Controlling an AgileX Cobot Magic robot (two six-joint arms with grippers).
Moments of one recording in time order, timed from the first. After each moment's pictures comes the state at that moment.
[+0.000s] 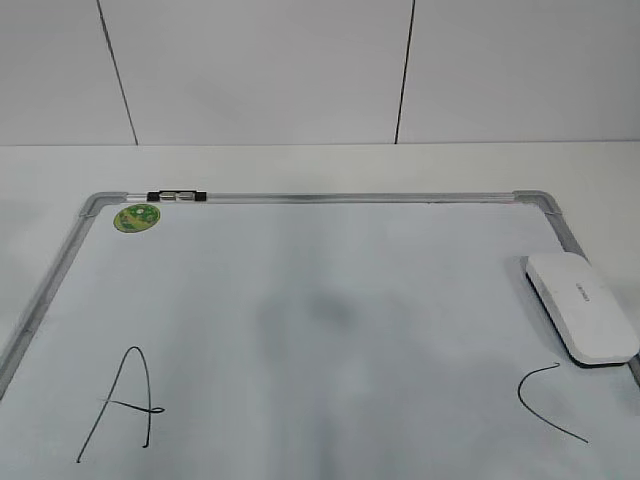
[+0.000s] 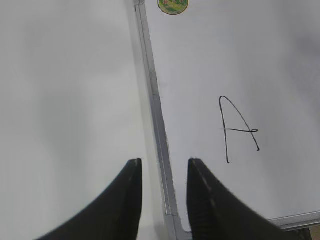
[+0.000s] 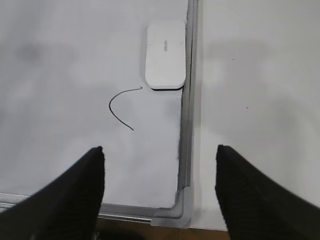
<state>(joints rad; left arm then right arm) -0.02 0.67 -0.96 -0.12 1.25 0.10 0.05 0.29 -0.74 0.06 1.26 -0.03</state>
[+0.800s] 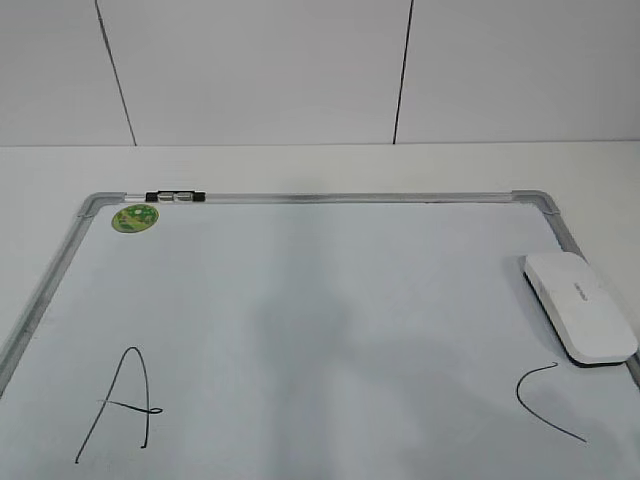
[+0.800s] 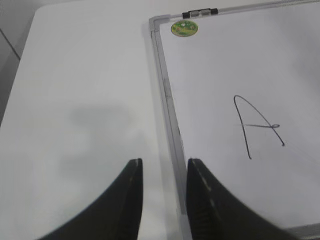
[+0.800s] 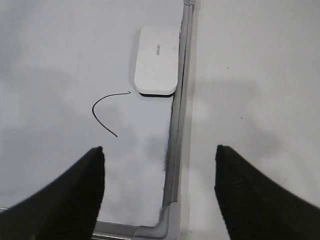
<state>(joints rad) -0.02 0.01 -0.54 -0.08 1.13 0.10 0.05 0.09 -0.51 0.03 1.13 -0.10</state>
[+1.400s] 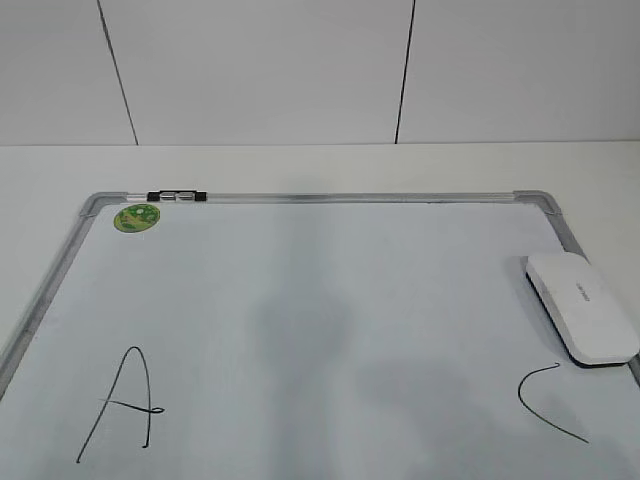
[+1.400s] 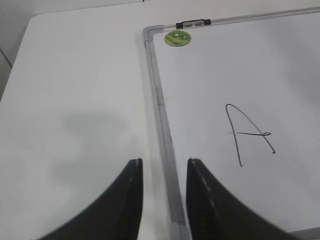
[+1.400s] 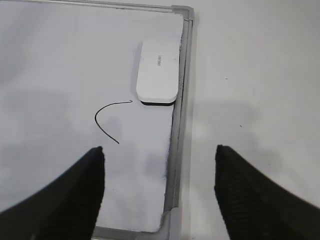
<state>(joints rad) -0.02 0.01 -0.53 -0.12 1.12 0.10 0.05 -0.02 -0.50 0.03 1.15 -0.10</state>
